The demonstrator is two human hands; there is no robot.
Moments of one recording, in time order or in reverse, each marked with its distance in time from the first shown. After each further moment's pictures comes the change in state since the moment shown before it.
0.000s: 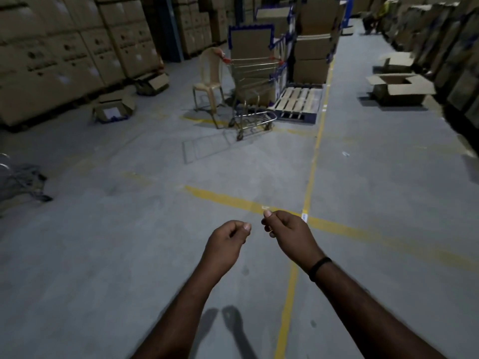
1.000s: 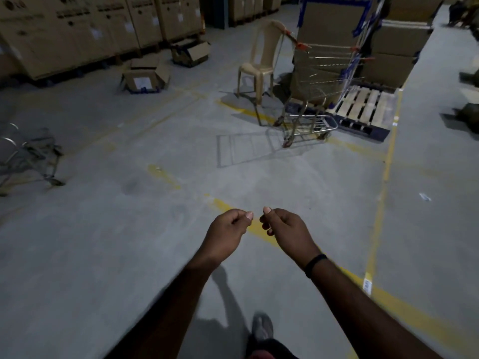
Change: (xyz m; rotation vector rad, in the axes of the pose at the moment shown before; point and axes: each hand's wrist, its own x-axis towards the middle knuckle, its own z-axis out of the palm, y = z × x) left_hand 0.516 -0.051 -0.275 -0.056 0.063 -0.096; right_hand 0.521 -0.088 0.297 -0.084 -0.190 0.041
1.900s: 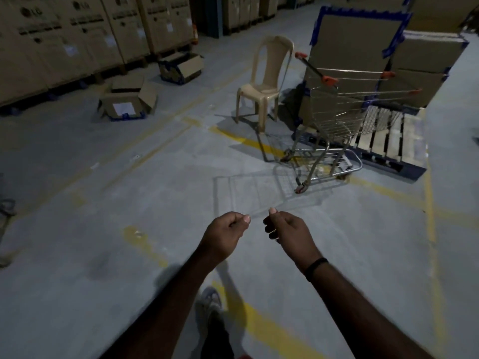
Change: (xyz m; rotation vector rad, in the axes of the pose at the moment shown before) left_hand 0.624 0.083 -0.103 0.039 -0.030 0.013; right_hand 0.619 -0.093 0.019 0.153 0.084 0.073
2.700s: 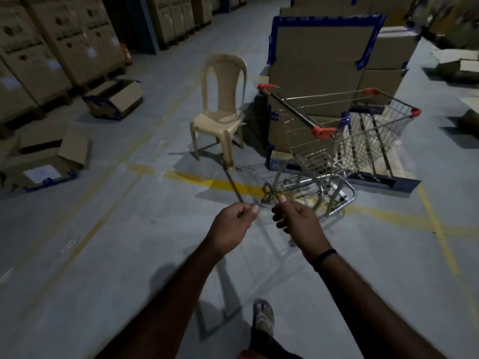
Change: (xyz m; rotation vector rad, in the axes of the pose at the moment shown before) left_hand 0.581 0.159 0.013 0.111 -0.219 0.129; right_hand 0.540 -0.118 -0.054 0.104 0.273 -0.009
